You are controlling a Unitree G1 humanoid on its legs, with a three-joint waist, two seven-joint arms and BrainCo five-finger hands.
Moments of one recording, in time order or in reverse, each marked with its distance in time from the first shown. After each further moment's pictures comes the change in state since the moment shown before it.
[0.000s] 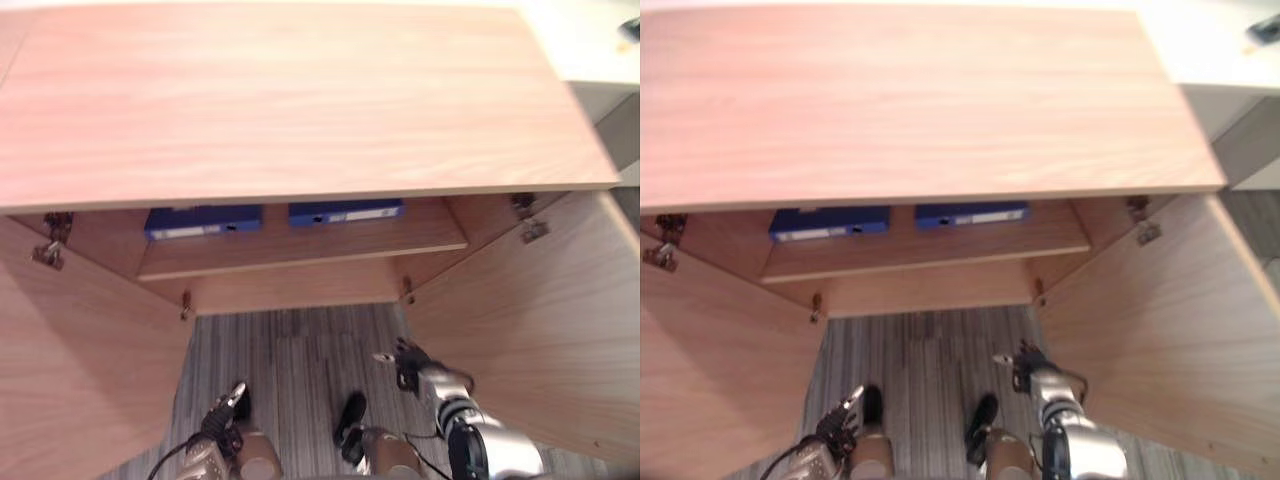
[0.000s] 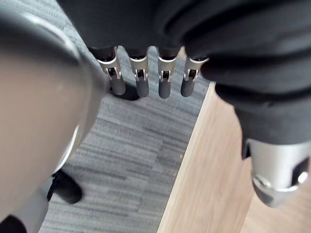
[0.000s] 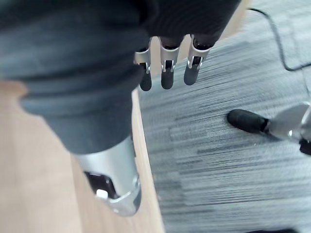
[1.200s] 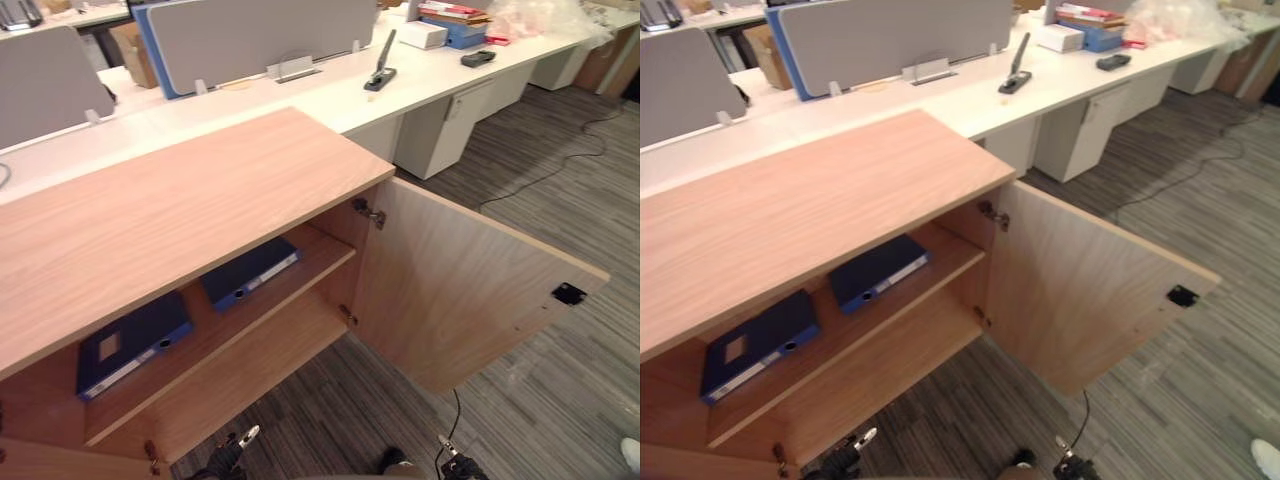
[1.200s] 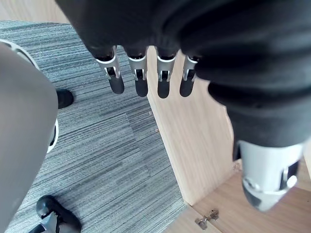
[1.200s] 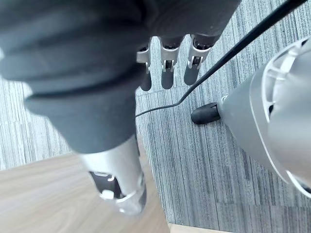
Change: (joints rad) left arm 0.087 -0.010 -0.084 0.053 0.130 -0.055 0.066; right arm 0.293 0.003 -0.170 -0.045 0.414 -0.070 -0.110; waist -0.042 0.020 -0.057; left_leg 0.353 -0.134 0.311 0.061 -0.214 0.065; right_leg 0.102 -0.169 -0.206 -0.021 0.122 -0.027
